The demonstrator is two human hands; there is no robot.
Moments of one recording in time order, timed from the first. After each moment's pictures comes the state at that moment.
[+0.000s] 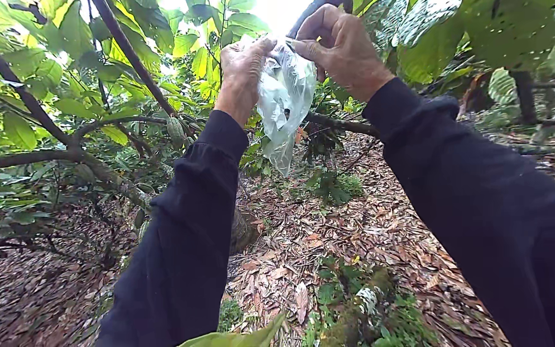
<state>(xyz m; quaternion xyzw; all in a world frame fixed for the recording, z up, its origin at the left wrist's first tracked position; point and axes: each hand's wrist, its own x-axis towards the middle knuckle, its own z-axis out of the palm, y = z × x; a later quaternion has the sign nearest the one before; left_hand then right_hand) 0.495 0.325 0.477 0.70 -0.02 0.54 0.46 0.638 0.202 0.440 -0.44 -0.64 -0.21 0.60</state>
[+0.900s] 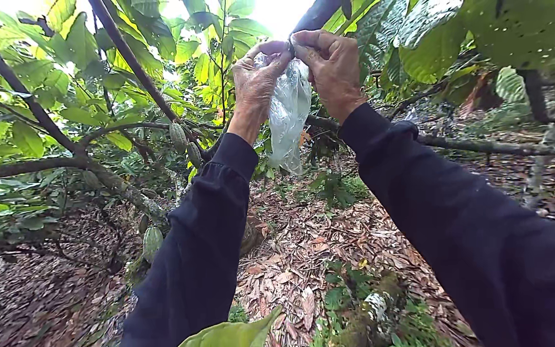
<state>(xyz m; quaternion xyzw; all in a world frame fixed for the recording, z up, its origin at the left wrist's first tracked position) 0.520 0.341 0.457 0.71 -0.20 0.52 0.42 0.631 0.240 0.426 -0.38 -0.52 -0.25 0.72</state>
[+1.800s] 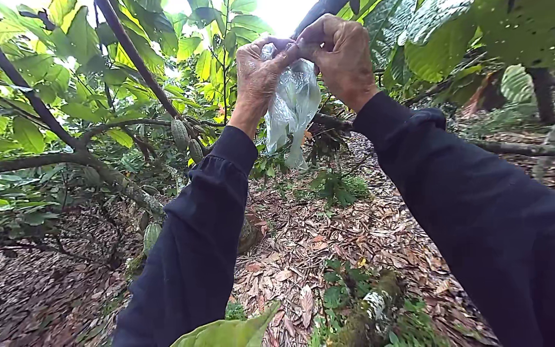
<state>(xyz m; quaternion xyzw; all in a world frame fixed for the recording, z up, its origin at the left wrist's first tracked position) 0.515 0.347 0.465 0.75 -0.22 0.52 0.34 0.636 0.227 0.434 -0.46 -0.53 -0.34 0.62</state>
